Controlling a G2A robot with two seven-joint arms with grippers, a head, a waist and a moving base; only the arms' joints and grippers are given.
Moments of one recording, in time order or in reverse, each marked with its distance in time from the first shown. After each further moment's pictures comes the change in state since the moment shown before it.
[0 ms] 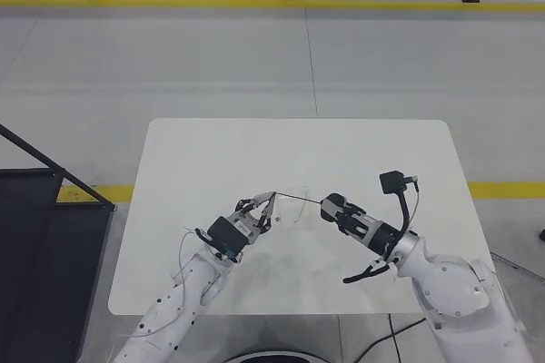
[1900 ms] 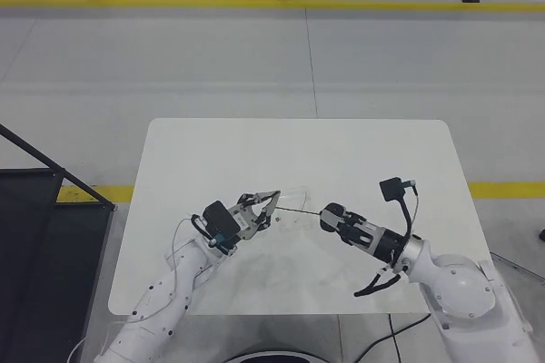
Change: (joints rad) left arm -0.068 0.017 -0.030 0.033 -0.059 -0.281 -0.010; right arm -0.024 0.012 0.048 0.016 0.084 -0.119 0.097
